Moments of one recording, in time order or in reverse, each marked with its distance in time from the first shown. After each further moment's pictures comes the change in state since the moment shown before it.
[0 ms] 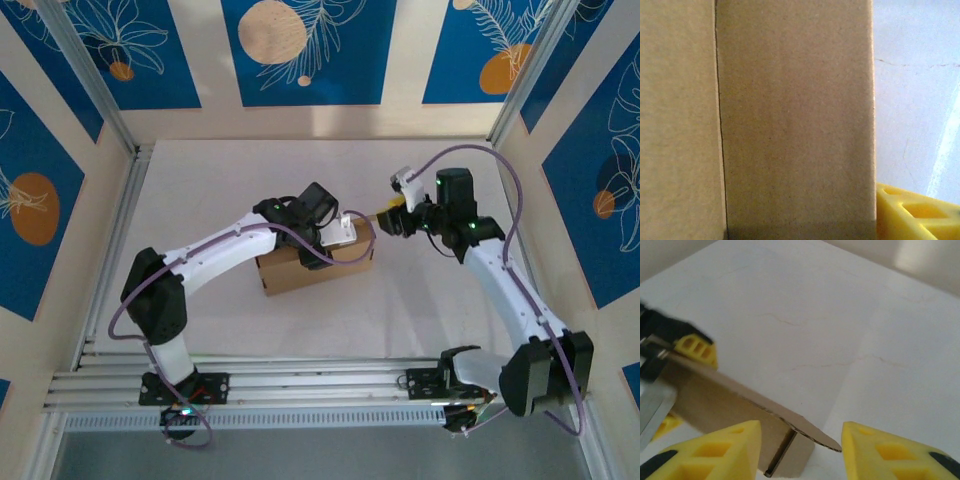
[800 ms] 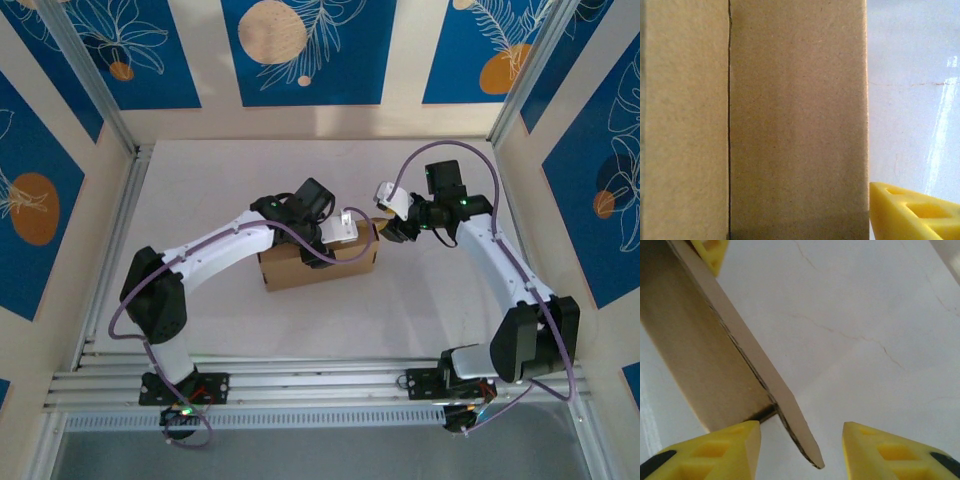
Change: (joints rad) left arm 0.024 0.000 0.000 0.038 0.099 0.033; right arm 0.012 0.200 0.159 -0.272 0.070 -0.543
